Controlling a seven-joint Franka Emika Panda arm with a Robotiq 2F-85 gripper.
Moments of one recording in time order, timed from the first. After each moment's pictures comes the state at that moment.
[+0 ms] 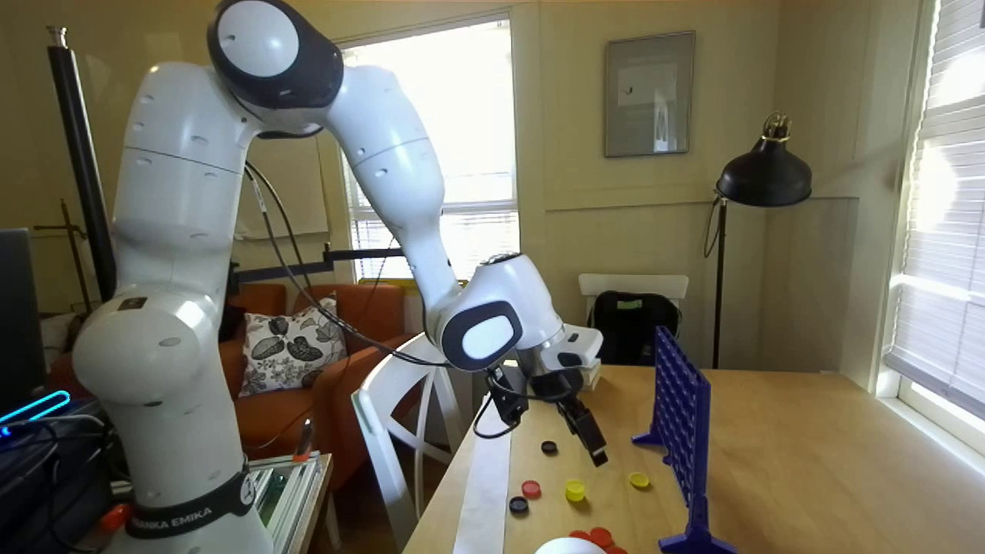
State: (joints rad) arm 0.33 0.27 -0.26 -2.54 -0.07 3.21 0.16
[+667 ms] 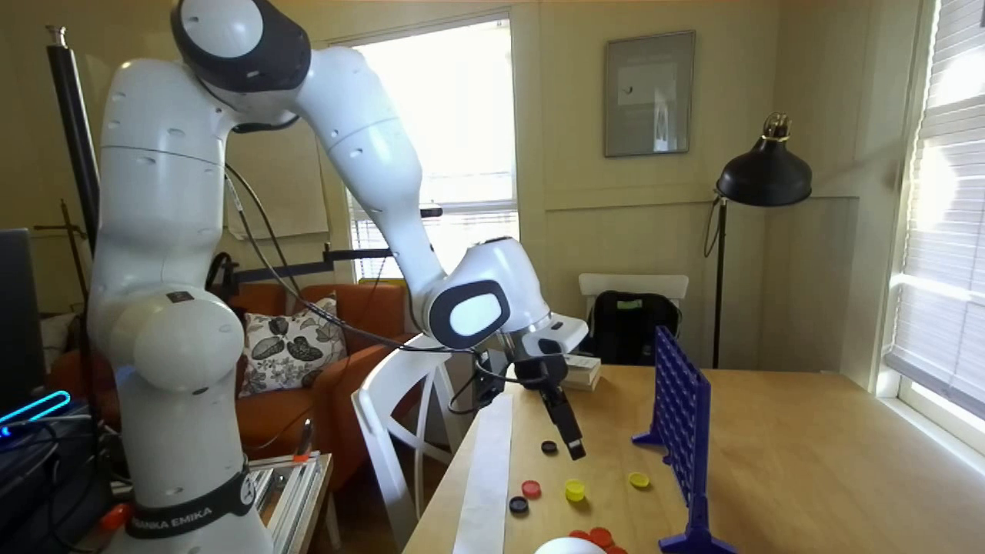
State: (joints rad) arm 0.73 0.19 -0.63 -2.60 -0.09 3.08 0.32
